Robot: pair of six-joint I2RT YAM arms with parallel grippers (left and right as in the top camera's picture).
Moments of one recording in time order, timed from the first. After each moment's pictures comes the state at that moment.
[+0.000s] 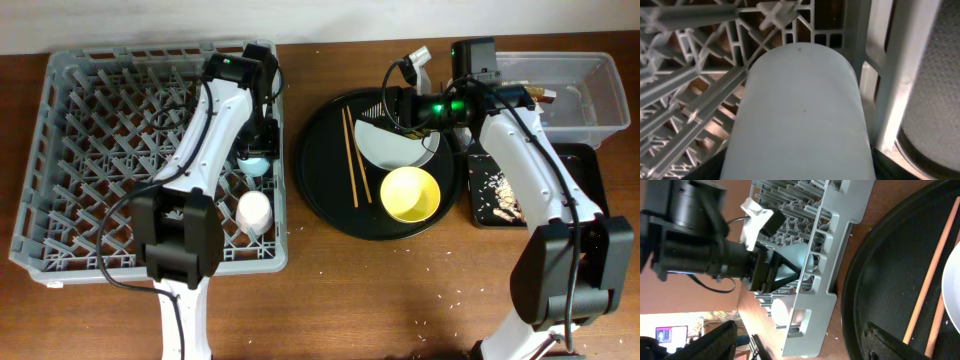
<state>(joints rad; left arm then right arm) -0.28 2.23 2.08 -1.44 -0.07 -0.26 0.08 1.85 1.55 -0.68 -0.99 0.25</state>
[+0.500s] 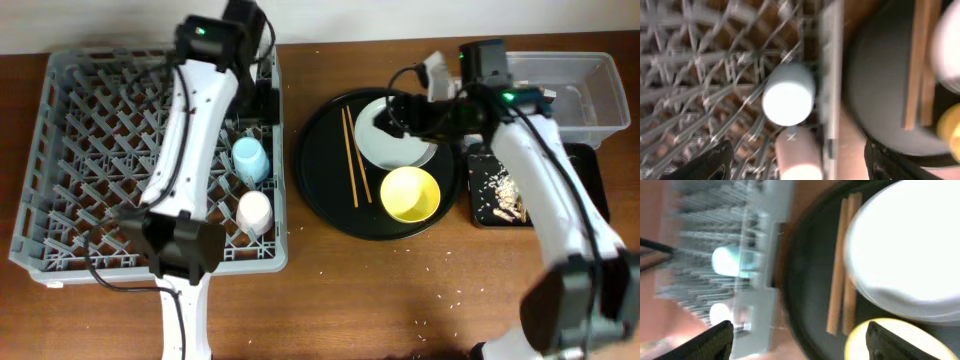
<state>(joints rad) -0.28 2.27 2.56 -1.68 -0.06 -0.25 0.08 1.71 1.55 -0.87 -0.55 0.20</state>
